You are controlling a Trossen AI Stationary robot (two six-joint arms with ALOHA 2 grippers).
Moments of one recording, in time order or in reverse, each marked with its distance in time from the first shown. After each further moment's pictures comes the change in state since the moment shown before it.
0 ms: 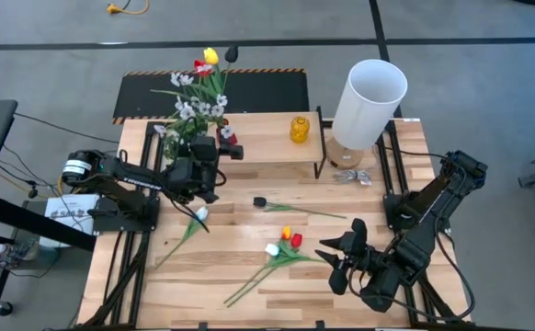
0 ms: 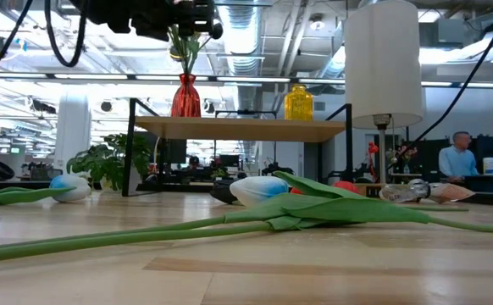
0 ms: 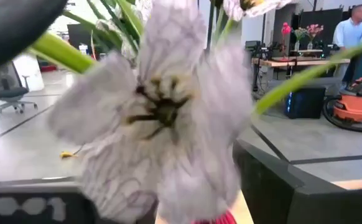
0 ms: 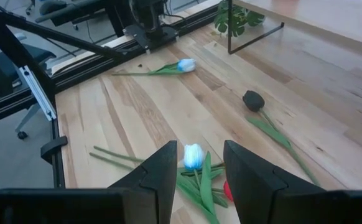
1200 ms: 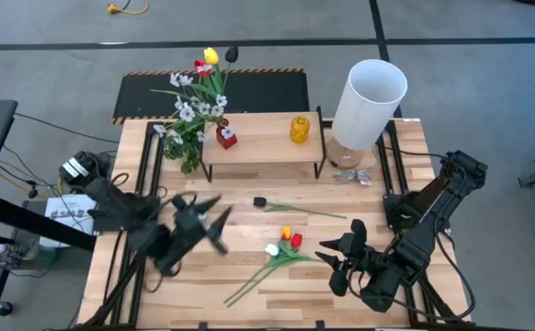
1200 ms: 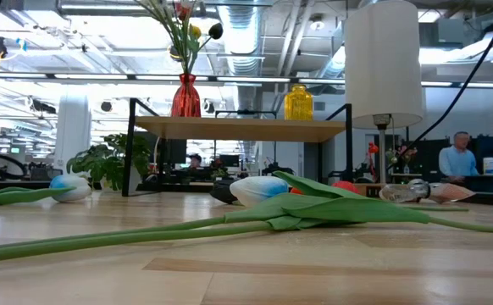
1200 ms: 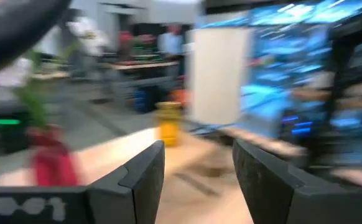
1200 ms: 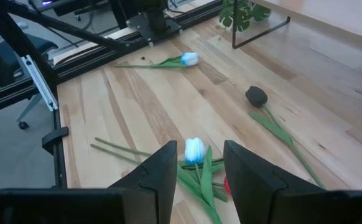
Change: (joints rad) left arm -0.668 0.000 0.000 0.000 0.049 -0.070; right arm 0.000 0.001 0.000 0.004 -0.028 -0.029
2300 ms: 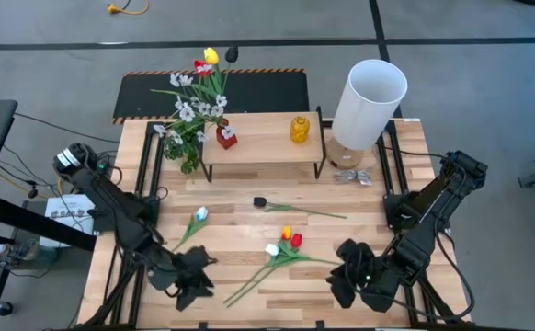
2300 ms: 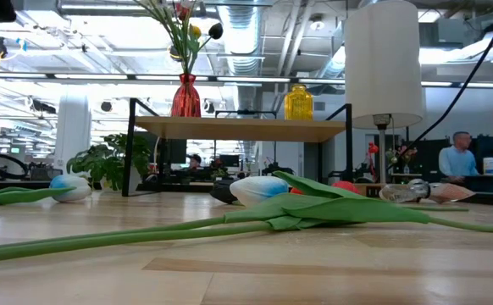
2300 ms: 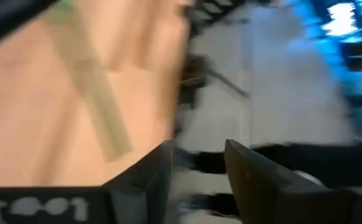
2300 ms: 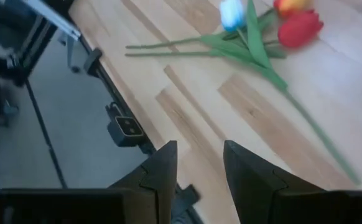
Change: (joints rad) left arm -0.102 -0.145 0.005 -1.346 1.264 -1.611; right arm 0.000 0.000 0.000 0.000 -0.494 0.418
